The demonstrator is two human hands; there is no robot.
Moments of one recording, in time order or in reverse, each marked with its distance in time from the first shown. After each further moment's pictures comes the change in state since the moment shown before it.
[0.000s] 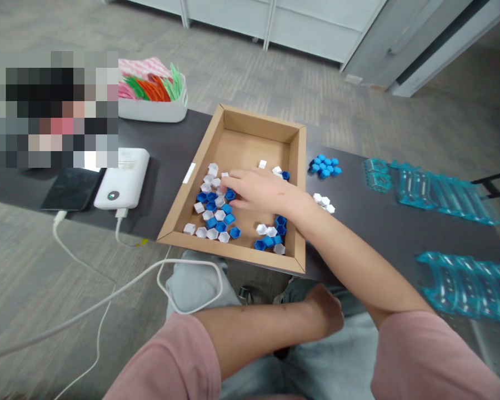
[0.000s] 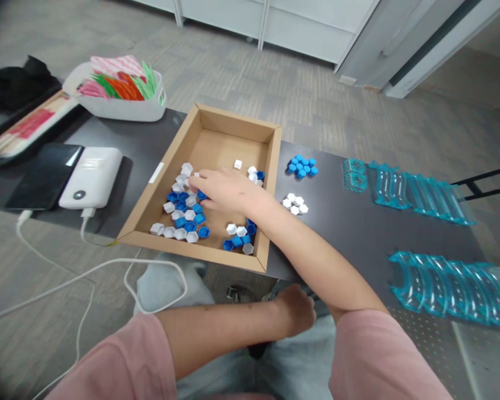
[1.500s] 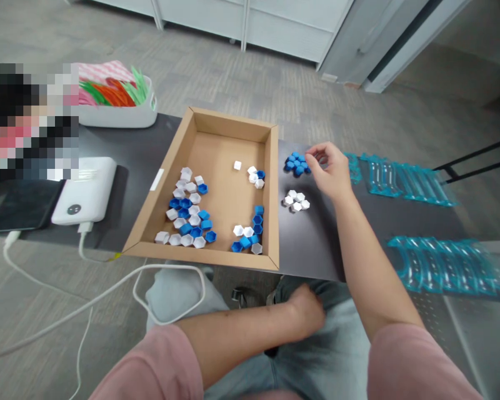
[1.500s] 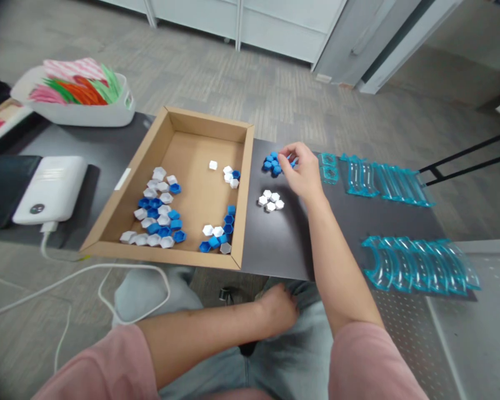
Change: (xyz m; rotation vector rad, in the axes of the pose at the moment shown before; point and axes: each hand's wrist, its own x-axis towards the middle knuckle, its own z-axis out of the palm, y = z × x) left_hand -0.006 0.008 0.016 0.069 -0.021 0.044; right_hand -0.170 0.146 0.012 0.180 0.892 0.628
